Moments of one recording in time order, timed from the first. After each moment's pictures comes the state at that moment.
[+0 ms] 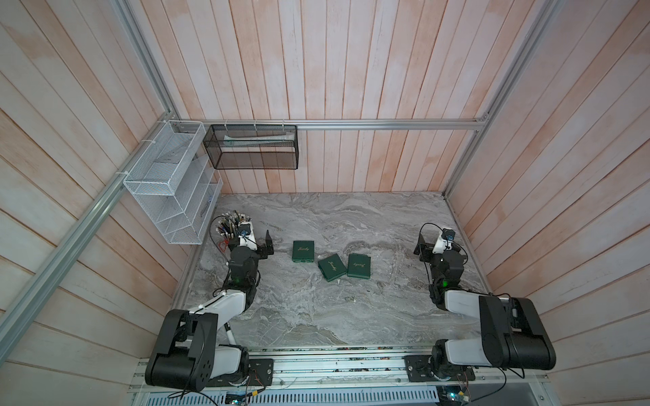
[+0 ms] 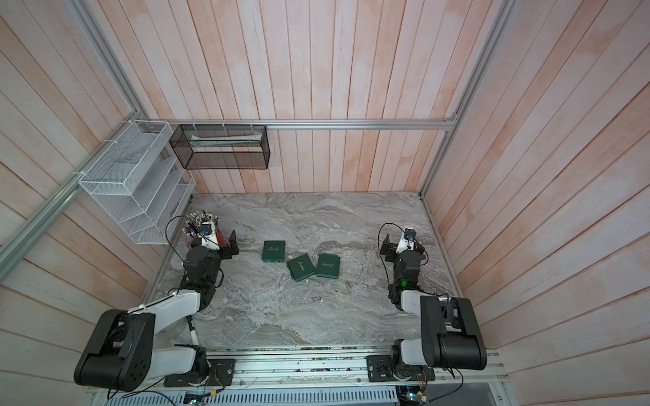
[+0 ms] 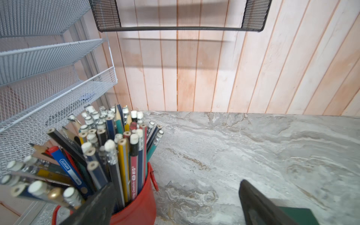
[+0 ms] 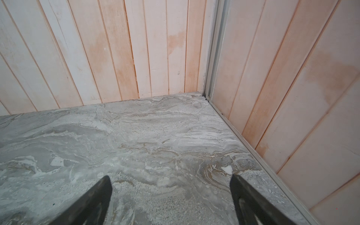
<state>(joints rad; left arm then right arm) -0.13 1.29 0.44 0.74 -0.19 -0.02 -0.02 1.37 0.35 0.88 0.16 0.06</state>
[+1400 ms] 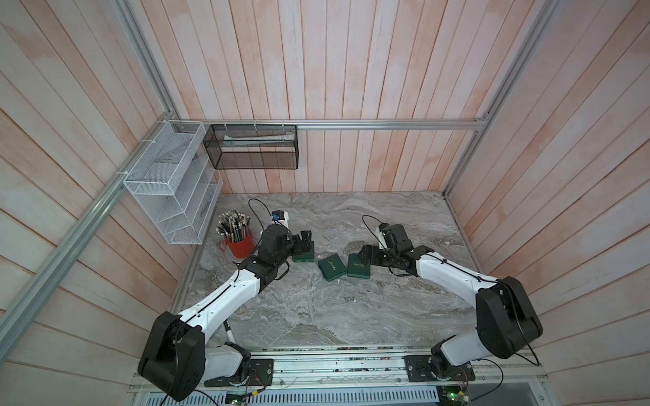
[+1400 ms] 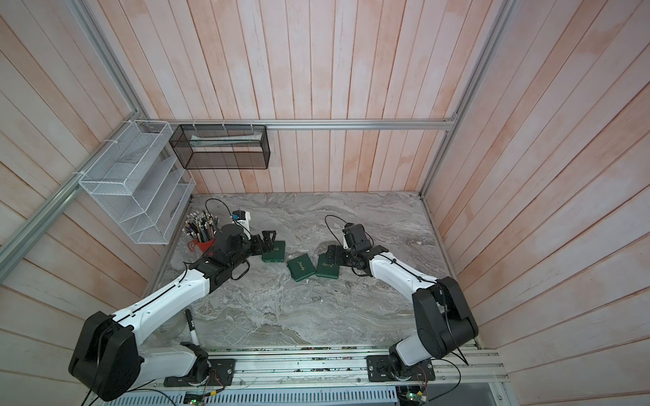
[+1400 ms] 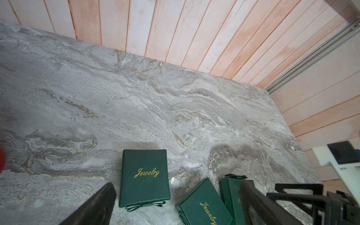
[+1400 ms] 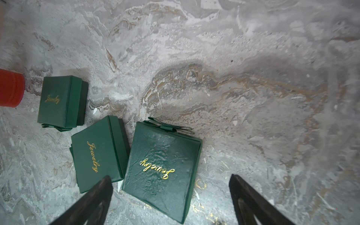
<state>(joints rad) -0.45 1.31 0.84 0.00 -0.06 -0.48 0.48 1.52 0.93 -0.32 -0.10 0.49</state>
